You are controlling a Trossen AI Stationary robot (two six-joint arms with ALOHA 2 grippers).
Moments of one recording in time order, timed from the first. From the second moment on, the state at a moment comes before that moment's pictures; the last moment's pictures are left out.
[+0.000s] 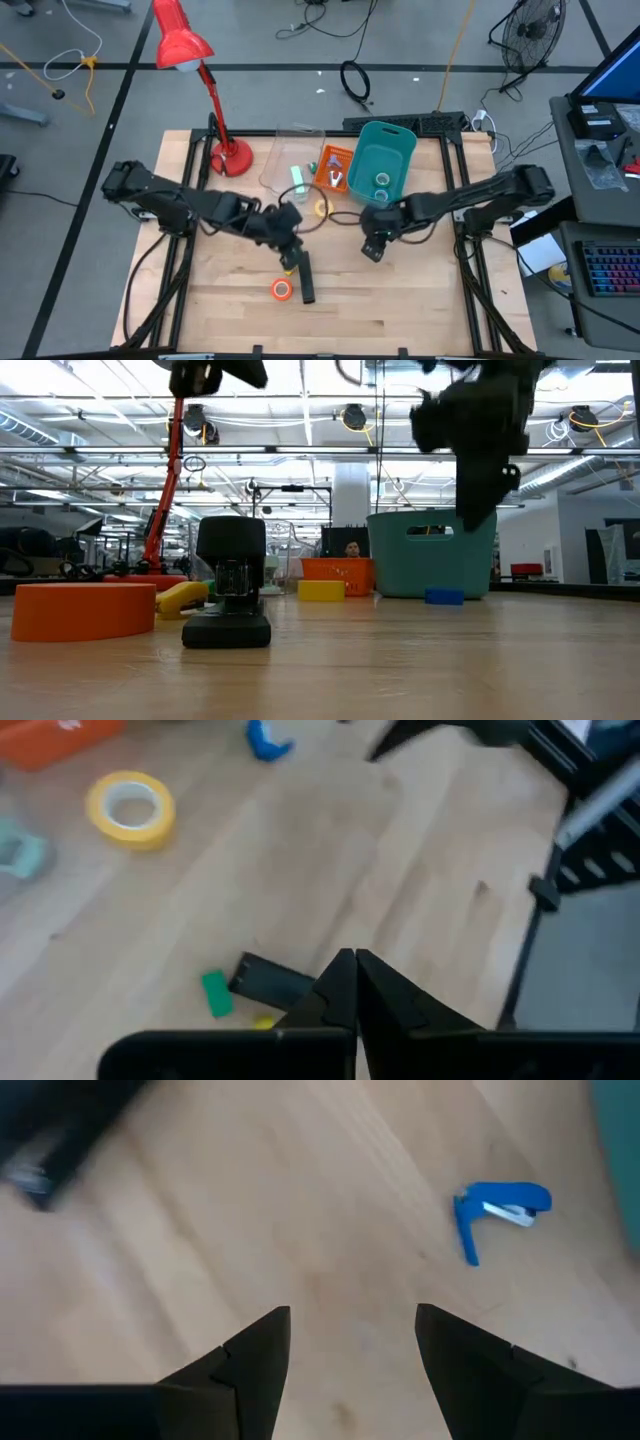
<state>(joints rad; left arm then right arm) -0.27 1.51 1.36 -0.73 -0.14 -0.83 0.15 1.48 1.02 -0.72 0.00 0.76</state>
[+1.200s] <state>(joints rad) -0.43 1.51 1.36 -0.84 -0.34 -0.80 0.10 1.64 0.97 -0.72 0.28 0.72</state>
